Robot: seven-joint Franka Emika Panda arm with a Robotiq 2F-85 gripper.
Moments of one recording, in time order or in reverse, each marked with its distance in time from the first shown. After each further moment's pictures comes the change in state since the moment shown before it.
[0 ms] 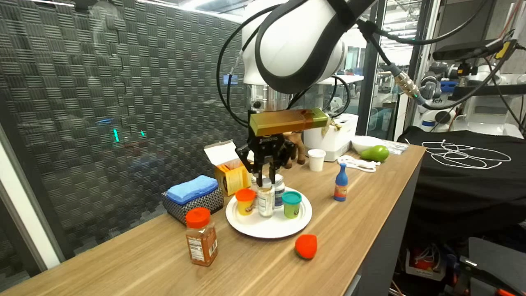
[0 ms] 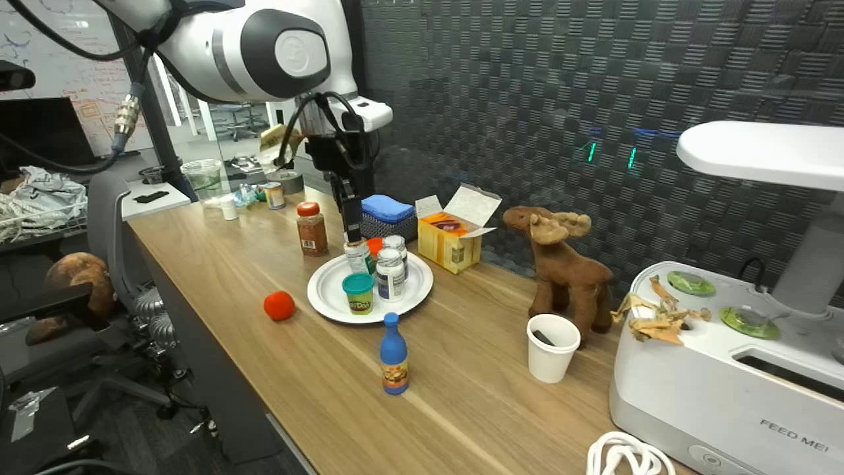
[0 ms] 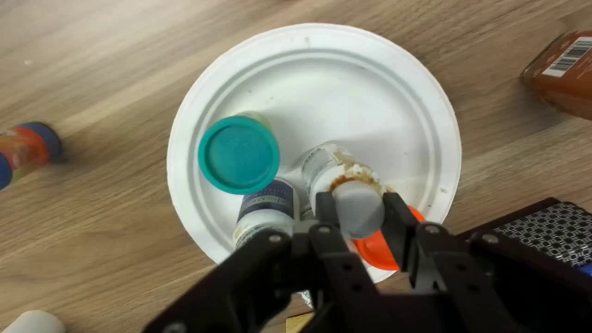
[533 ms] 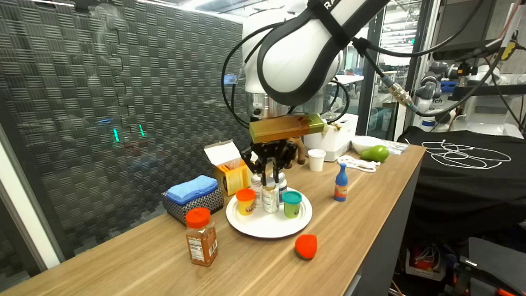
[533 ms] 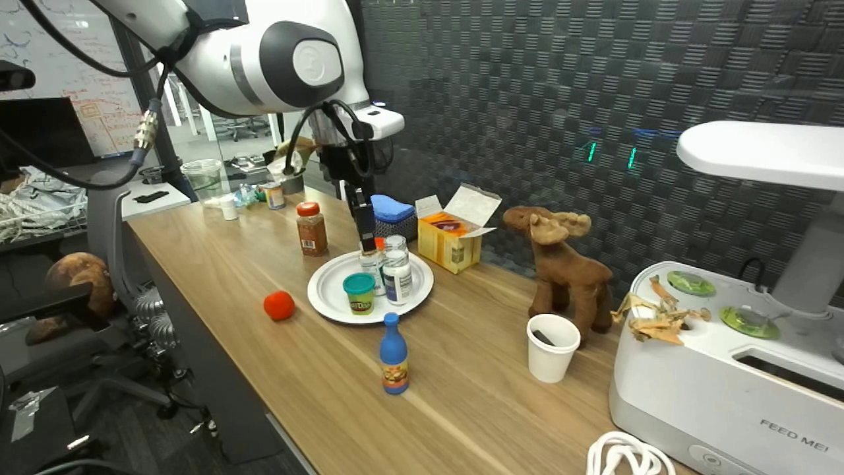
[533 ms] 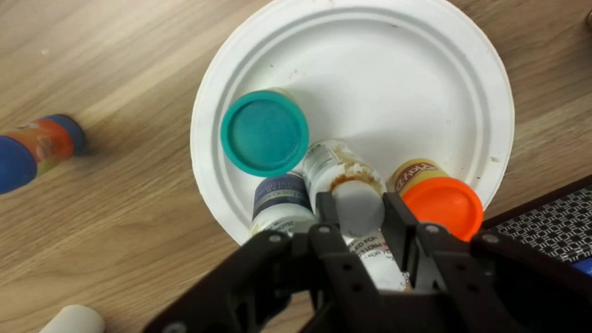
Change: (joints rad) arm 0.000 0.042 -0.027 0.028 -0.068 0.005 0.103
